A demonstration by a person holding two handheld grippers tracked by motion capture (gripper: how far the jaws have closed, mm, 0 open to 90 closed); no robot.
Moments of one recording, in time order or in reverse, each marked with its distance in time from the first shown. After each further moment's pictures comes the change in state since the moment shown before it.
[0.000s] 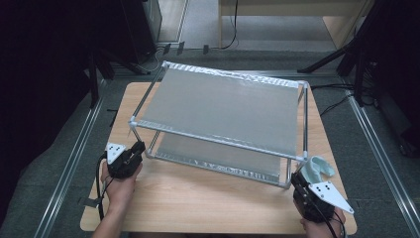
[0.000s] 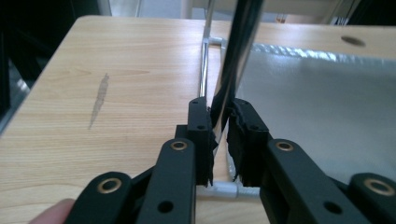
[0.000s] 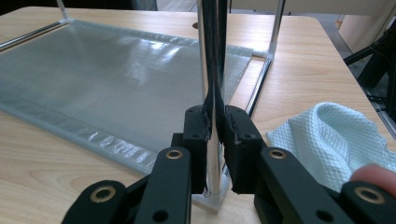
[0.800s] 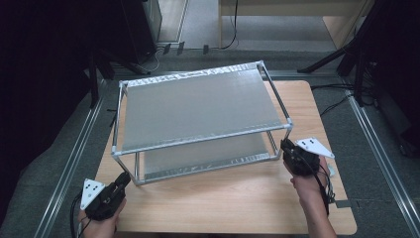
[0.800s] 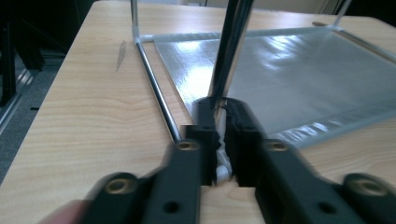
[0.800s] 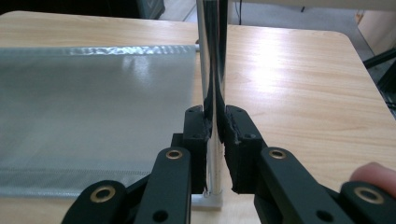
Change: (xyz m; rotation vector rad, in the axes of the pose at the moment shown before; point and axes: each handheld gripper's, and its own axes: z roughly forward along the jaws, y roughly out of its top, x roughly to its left) left arm -0.001 -0.038 -0.103 -0.007 -0.029 -0.042; right arm -0.007 0.062 0.088 0.053 0.037 -0.013
